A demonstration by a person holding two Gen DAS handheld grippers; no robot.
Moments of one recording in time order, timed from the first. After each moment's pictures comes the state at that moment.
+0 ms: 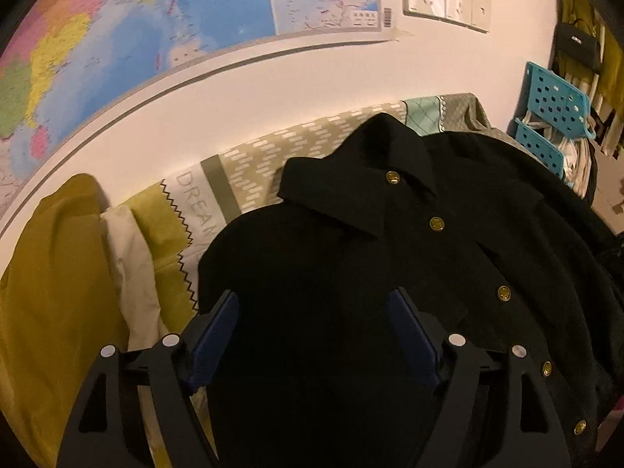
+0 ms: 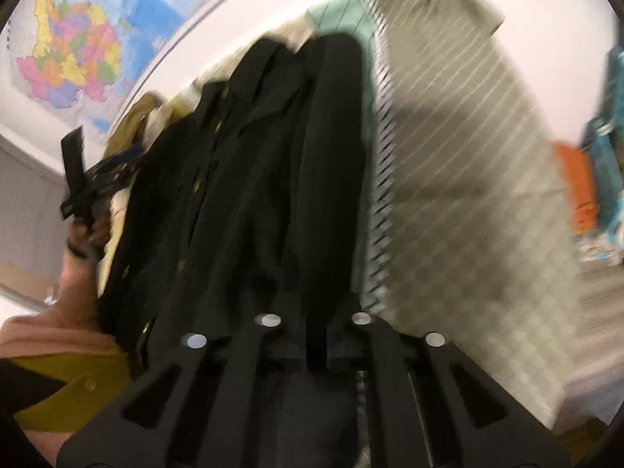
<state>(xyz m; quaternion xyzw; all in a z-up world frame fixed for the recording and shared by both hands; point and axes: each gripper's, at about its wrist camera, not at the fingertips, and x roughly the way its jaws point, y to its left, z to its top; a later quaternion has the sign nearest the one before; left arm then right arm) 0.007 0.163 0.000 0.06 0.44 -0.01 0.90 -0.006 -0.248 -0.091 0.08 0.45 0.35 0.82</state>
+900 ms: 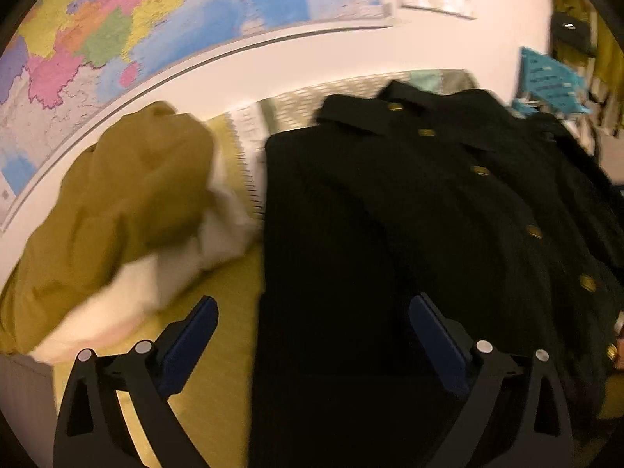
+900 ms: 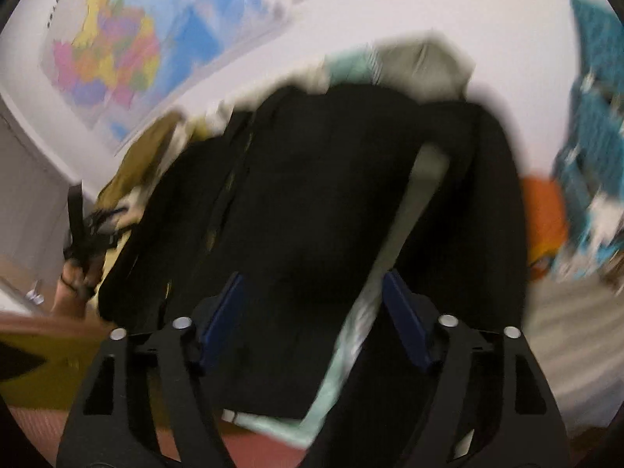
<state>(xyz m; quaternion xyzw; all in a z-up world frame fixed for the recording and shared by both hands) -0.146 0.180 -0.014 0.06 0.43 0.00 0.90 -0.119 -0.246 -0.092 0.09 0.38 0.36 0.84</state>
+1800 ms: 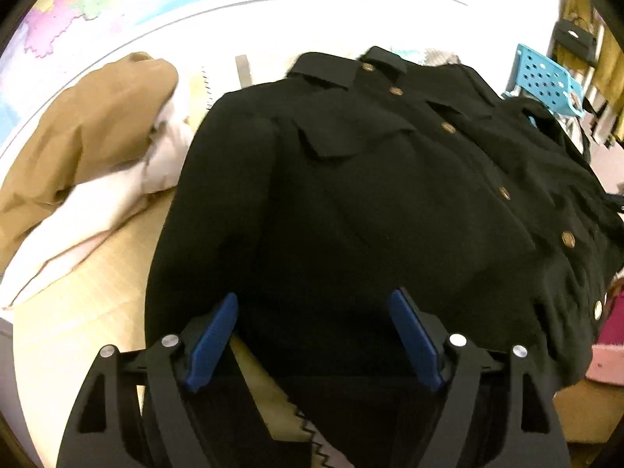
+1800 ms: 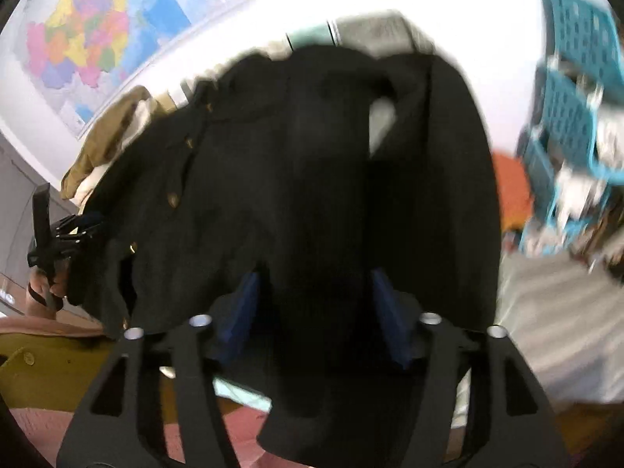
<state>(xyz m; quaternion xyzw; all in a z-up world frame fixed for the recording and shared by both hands) -0.152 0.154 -0.051 0.01 0.48 0.01 0.88 -0.127 -0.256 -0.094 0.05 0.37 0.29 0.88</state>
